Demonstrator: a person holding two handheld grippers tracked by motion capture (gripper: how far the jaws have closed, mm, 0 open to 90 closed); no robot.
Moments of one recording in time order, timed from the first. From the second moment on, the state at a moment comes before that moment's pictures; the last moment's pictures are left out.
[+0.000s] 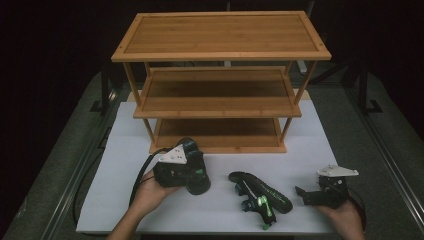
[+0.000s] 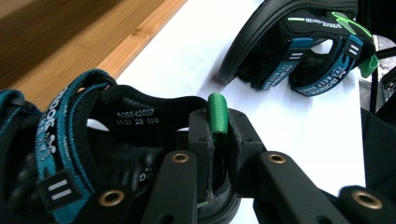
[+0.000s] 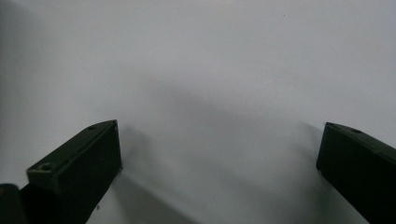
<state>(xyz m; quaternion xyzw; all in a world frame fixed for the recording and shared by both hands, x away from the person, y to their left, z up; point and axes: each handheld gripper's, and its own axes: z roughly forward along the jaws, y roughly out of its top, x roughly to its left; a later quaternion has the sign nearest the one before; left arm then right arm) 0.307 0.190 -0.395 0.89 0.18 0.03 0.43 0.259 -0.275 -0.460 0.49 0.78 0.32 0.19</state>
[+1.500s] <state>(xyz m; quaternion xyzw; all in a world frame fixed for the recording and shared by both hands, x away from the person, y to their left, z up) 0.292 0.310 -0.394 0.87 0.26 0.06 0.43 0.259 -0.275 -0.460 0.49 0.78 0.32 0.19</state>
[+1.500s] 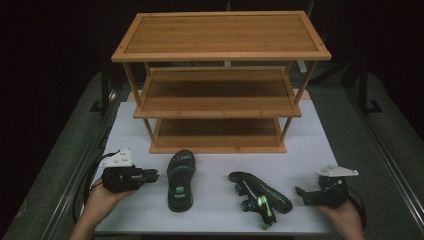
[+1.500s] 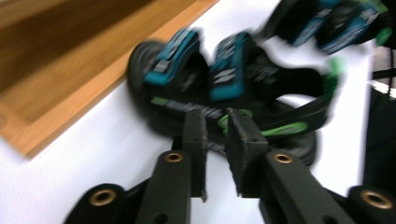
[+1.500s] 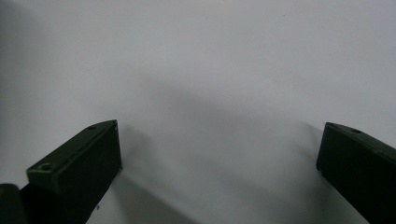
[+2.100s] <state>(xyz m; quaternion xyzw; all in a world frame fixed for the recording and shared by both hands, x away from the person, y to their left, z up) 0.322 0.282 -0.435 0.89 0.26 0.05 0.38 0.258 -0.275 -0.460 0.49 0.78 0.32 0.19</state>
